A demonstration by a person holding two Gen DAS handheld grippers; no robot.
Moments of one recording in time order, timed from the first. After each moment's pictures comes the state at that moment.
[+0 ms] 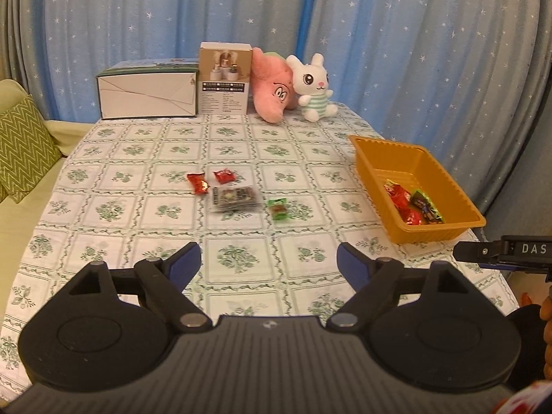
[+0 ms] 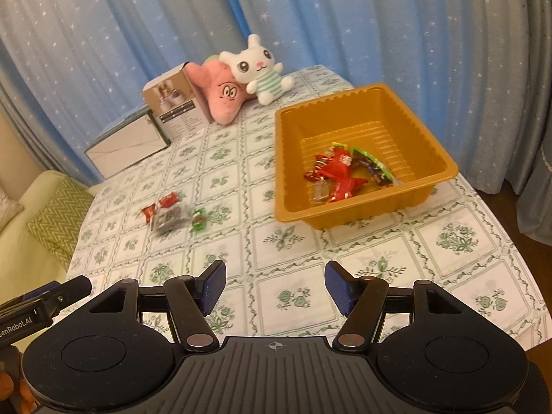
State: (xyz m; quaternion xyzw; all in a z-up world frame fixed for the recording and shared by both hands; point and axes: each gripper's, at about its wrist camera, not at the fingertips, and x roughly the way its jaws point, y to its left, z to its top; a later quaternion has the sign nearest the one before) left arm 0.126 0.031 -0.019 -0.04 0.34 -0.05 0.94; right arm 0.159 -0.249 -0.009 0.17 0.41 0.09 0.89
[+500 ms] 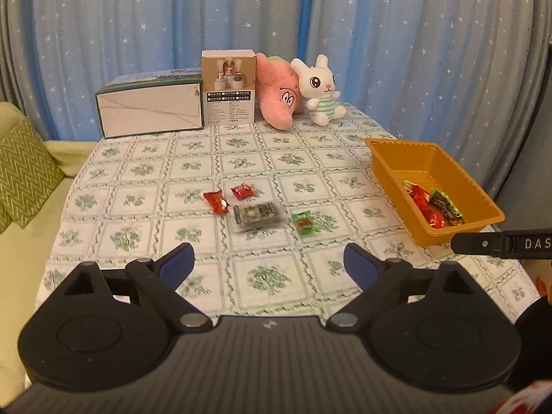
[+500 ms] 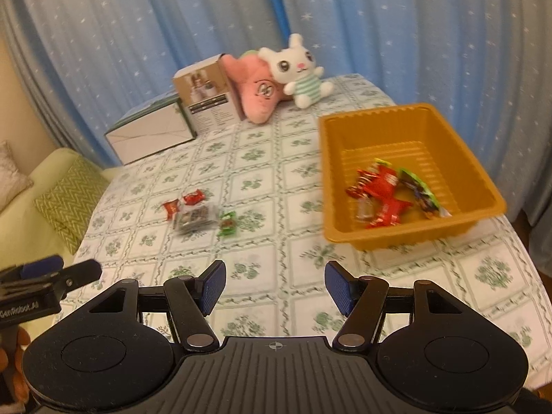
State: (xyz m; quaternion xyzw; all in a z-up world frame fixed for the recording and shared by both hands) left arm 0.157 0.058 -0.017 0.00 0.34 -0.06 0.94; right arm 0.185 -0.200 -0.005 0.12 0.40 0.13 0.90
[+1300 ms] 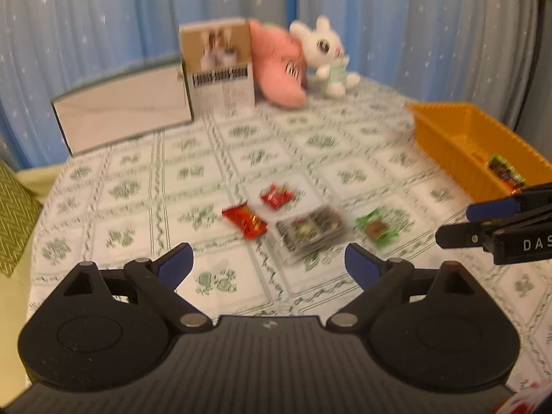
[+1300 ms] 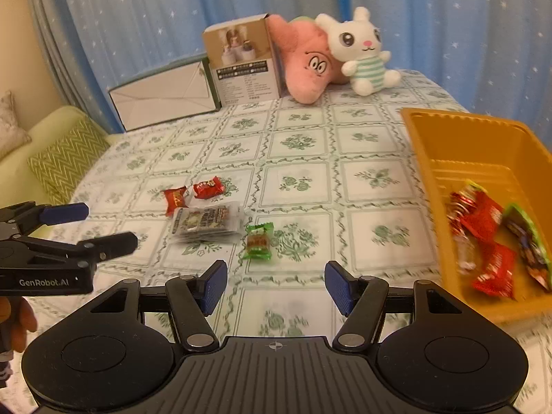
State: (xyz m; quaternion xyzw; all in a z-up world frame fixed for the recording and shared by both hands) left arm 0.281 0.108 -0.096 0.07 0.36 -0.11 0.92; right arm 0.288 -0.111 -0.083 0.05 0.40 0.17 0.90
